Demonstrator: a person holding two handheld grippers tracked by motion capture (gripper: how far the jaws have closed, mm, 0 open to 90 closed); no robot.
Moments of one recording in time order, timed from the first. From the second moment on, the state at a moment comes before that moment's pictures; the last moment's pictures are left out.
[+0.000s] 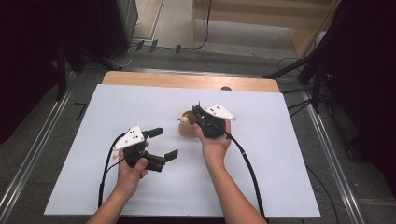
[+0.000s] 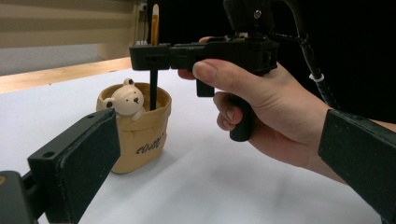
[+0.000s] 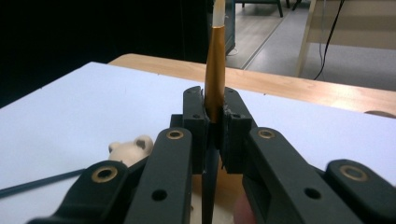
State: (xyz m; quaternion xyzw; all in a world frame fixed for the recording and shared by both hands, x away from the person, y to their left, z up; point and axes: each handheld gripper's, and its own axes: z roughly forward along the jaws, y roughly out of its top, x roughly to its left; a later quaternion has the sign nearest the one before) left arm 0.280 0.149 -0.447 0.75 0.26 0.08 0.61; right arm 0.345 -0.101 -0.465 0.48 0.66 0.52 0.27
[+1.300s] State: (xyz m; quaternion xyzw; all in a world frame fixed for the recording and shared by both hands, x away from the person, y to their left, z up) left arm 0.283 0.154 -0.448 0.74 0.27 0.09 0.61; right arm 0.314 -0.155 -0.450 0.45 0.66 0.55 0.24
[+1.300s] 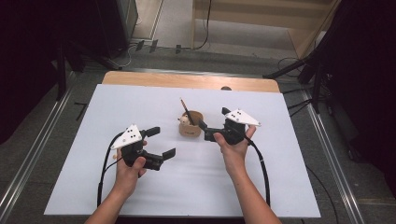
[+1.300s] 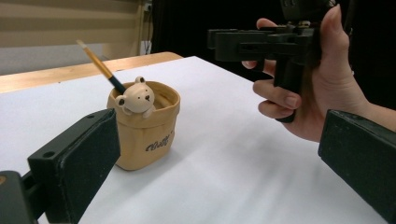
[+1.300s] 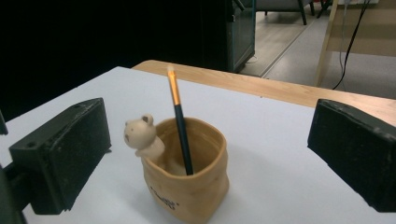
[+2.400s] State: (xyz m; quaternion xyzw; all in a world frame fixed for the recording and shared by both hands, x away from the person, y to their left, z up) left arm 0.286 0.168 -0.448 0.75 0.28 0.10 0.60; right arm 0.254 -0.238 -0.464 0.46 0.65 0.54 0.27
